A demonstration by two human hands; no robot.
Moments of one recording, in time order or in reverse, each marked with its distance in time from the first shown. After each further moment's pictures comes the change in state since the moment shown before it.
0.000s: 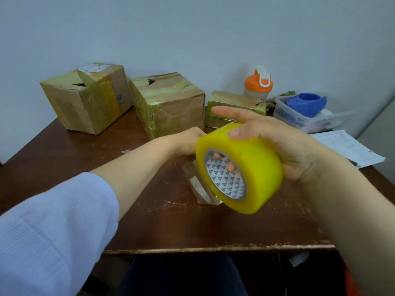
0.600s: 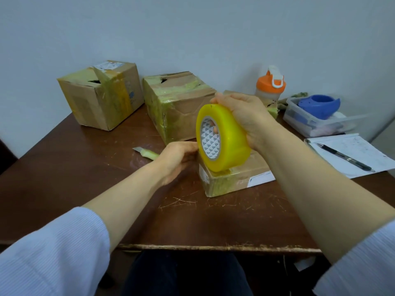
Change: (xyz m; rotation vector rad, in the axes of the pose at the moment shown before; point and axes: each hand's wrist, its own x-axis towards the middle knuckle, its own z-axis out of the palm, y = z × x) left_hand -0.028 -0.059 0.024 -0.923 0.318 -0.082; right_hand 0.080 -0.003 0.019 -0.173 0.556 -0.103
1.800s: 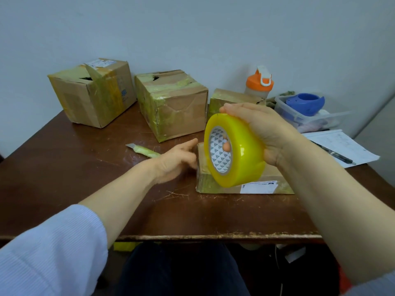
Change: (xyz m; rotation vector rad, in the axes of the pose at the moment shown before) left_hand -0.016 -0.005 0.009 0.114 -0.300 -0.040; right_hand -0.055 -0.003 -0.029 0.070 -0.036 0.113
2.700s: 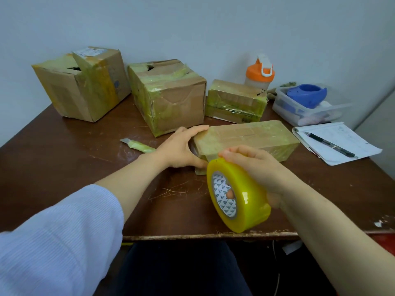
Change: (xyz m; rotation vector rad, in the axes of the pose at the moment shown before) left_hand 0.036 -0.004 -0.017 0.909 0.187 0.172; right_hand -0.022 0.060 -0.010 -0.018 -0.080 0.248
